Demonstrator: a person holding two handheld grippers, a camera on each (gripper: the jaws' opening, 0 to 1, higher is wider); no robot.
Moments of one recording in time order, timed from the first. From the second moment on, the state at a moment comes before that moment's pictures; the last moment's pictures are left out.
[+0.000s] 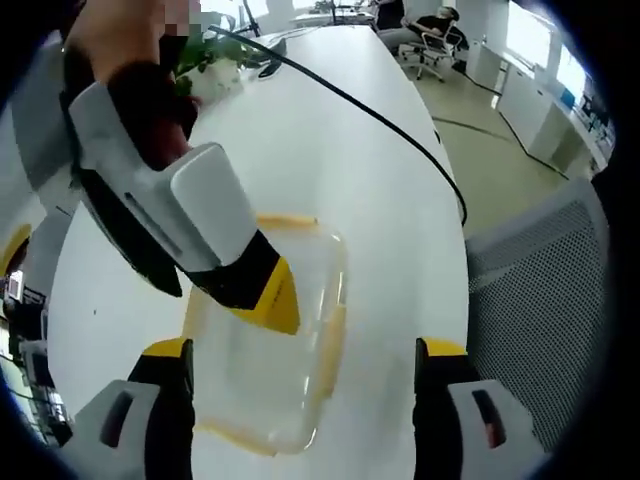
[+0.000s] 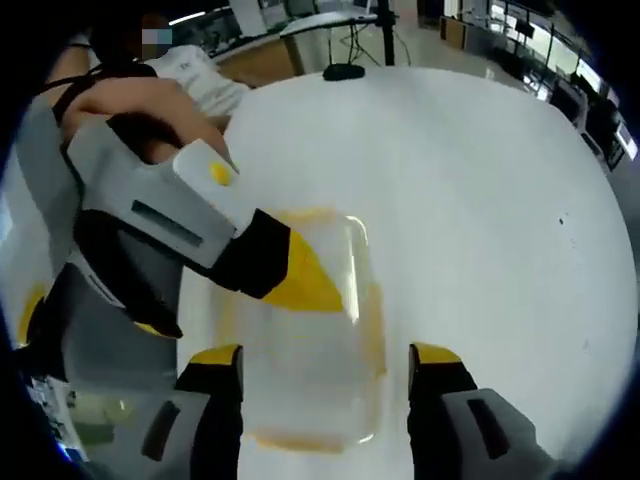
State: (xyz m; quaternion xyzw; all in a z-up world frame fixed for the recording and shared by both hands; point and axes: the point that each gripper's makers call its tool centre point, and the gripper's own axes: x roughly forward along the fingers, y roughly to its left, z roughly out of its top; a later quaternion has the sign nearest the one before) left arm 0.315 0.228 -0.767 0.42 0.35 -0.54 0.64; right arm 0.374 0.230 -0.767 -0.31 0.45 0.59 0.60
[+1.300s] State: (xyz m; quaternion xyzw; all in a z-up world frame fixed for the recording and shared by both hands) left arm 0.340 0.260 -0.769 0.42 0.37 -0.56 0.61; right arm 0.345 0.211 -0.761 -0.32 0.41 0.59 0.62
